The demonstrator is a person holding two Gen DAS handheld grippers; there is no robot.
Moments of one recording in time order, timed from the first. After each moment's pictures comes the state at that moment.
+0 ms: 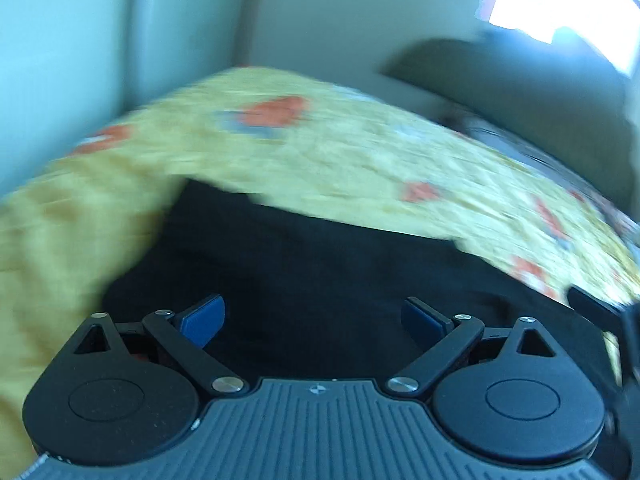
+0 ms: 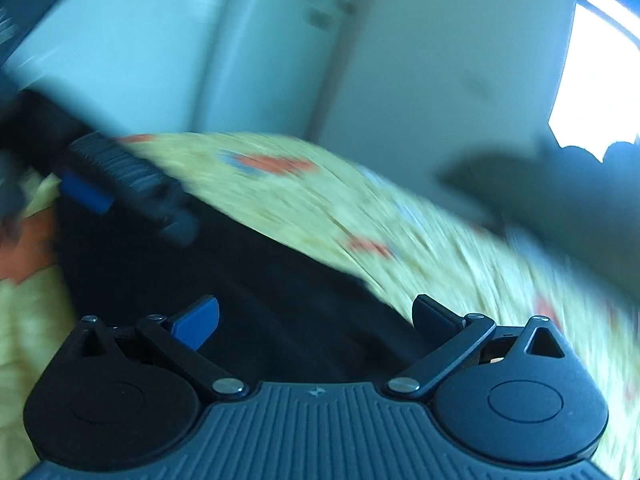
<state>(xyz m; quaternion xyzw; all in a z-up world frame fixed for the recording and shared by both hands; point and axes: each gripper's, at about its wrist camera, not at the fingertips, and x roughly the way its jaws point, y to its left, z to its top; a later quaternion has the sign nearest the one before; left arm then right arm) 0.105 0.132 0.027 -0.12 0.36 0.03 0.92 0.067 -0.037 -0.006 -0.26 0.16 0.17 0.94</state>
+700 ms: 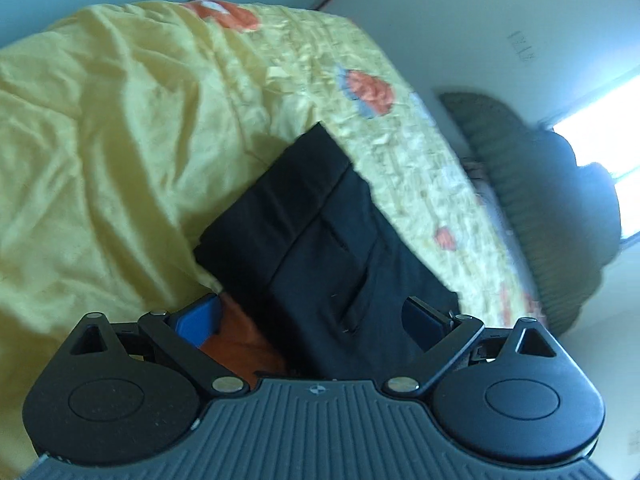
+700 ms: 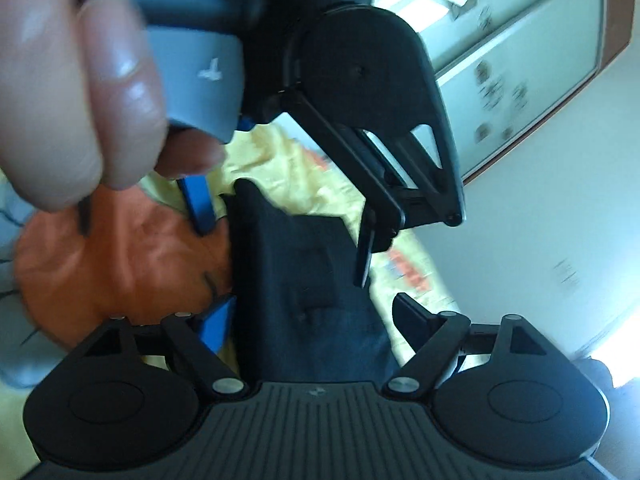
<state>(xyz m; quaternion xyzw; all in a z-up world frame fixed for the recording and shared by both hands) 0.103 0.244 -0.011 -0.40 0.39 -0.02 0.83 0.043 0.113 -0.067 -0.50 0.05 0.25 0.83</state>
